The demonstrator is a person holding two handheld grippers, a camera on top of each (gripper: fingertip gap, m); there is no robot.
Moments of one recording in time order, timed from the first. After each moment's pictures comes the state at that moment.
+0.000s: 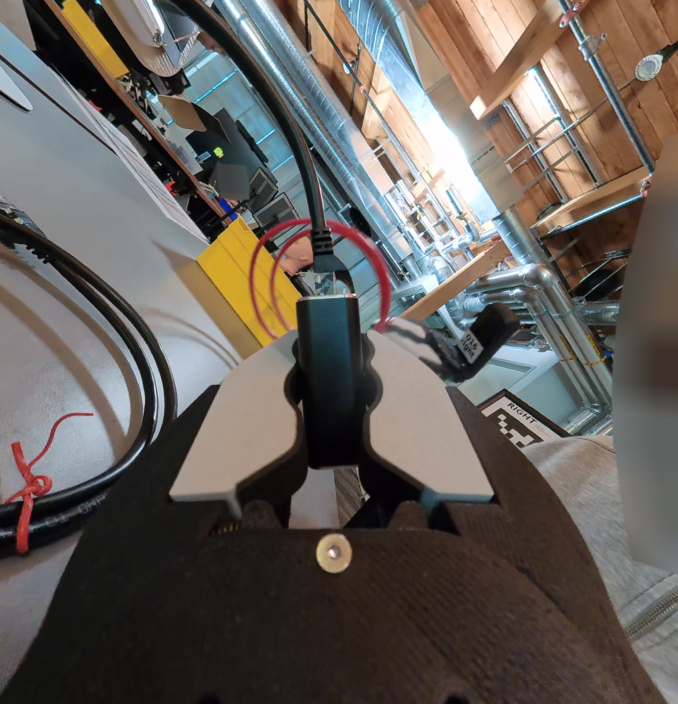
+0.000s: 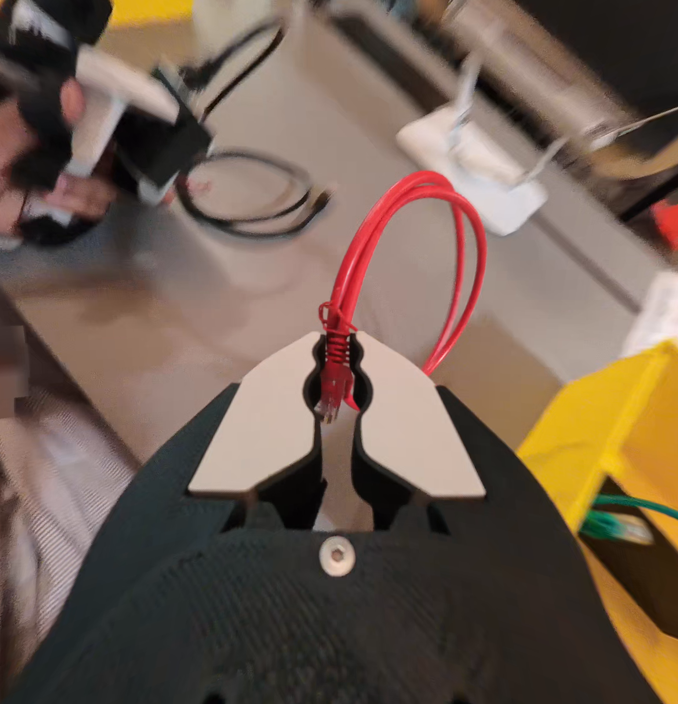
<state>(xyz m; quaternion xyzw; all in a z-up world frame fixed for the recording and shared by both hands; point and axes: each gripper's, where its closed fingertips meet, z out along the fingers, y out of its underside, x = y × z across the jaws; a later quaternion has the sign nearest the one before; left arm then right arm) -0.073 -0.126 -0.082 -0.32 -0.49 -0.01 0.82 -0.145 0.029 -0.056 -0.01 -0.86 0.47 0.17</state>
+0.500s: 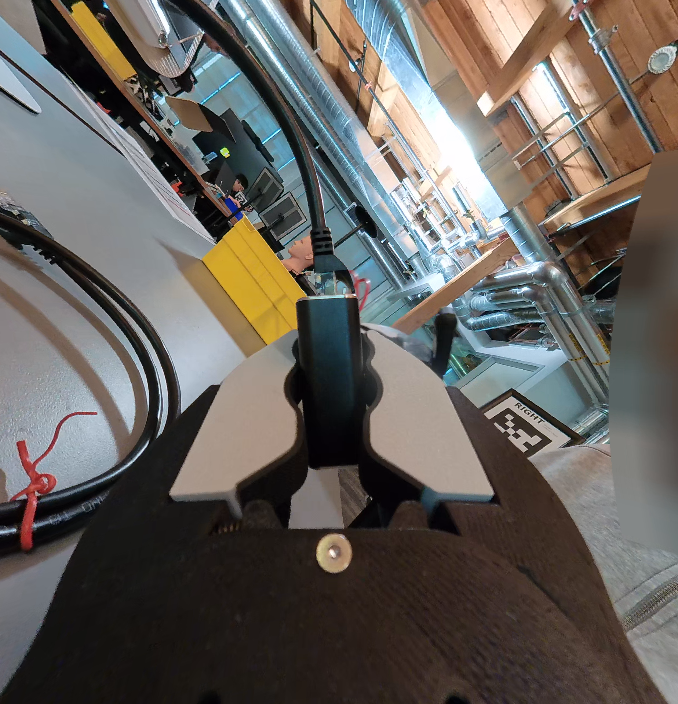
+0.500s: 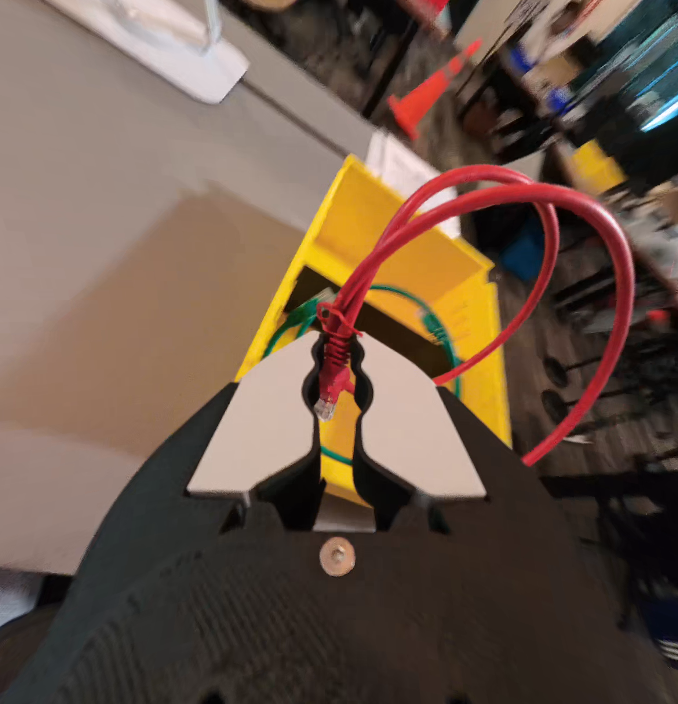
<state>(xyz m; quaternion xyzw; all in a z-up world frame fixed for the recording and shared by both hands) -0.073 -0.125 -0.084 -0.32 -0.49 0.00 0.81 -0.266 0.173 -0.057 -0.19 -0.83 0.37 0.36</state>
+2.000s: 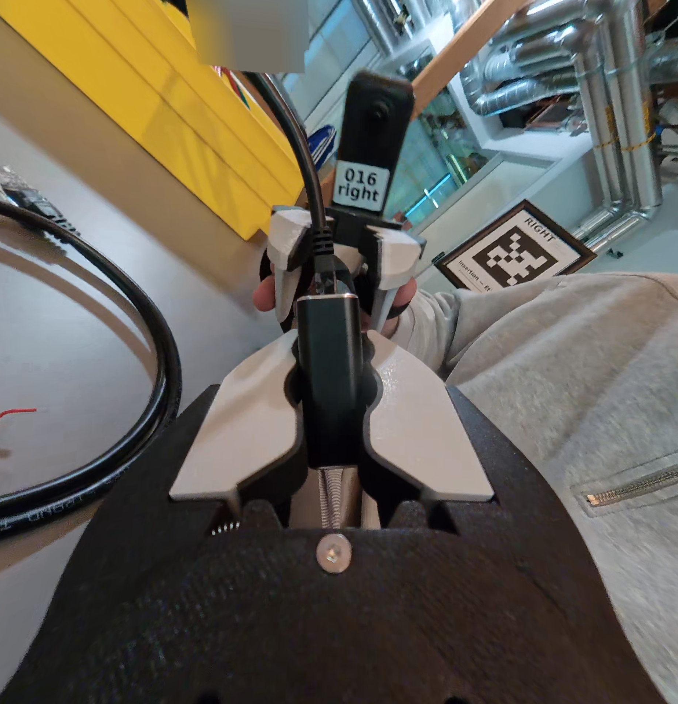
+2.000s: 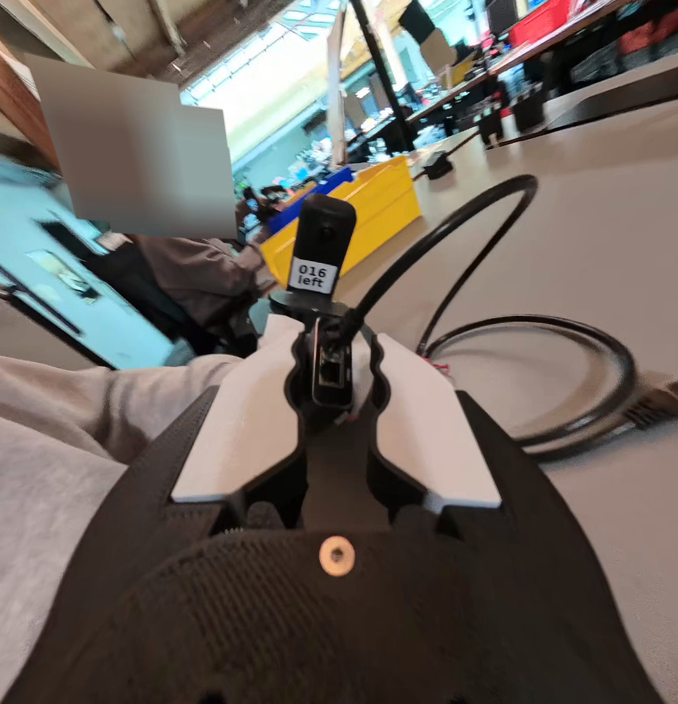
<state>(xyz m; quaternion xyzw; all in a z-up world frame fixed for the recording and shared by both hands) -0.055 0.001 -0.107 -0.55 -0.42 -0.12 0.71 -0.071 -0.037 -0.082 -0.09 -0.71 0.63 -0.31</state>
